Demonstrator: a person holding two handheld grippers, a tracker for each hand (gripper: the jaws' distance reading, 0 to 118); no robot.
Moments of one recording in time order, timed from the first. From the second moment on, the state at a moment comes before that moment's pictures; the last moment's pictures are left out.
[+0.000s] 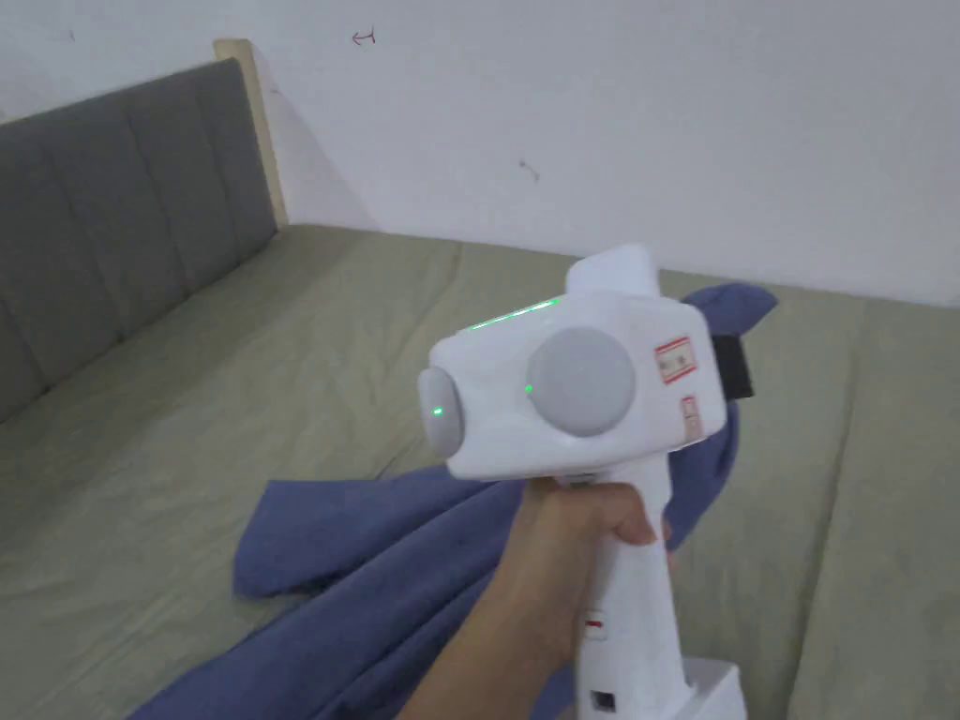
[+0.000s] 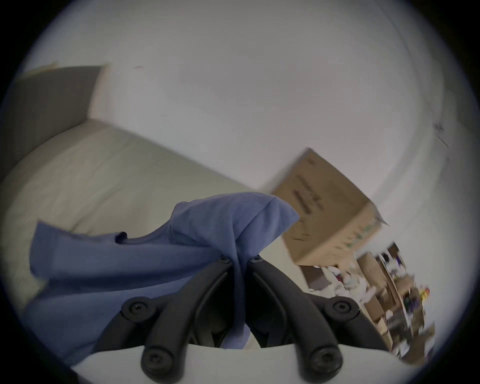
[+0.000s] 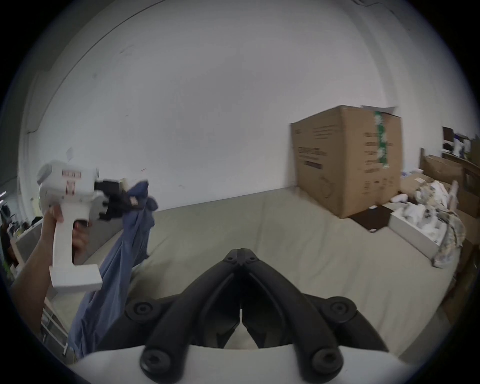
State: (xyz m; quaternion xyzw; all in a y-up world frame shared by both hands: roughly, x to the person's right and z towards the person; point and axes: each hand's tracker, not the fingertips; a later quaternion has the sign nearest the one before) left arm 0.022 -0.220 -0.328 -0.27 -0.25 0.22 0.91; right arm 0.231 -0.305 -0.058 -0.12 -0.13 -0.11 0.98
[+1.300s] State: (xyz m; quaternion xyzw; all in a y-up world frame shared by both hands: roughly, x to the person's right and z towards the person) left arm 0.214 -0.306 -0.236 -0.40 -0.36 0.06 0.84; right arm 0.340 -0.297 0.060 -0.11 -0.27 -0.16 0.94
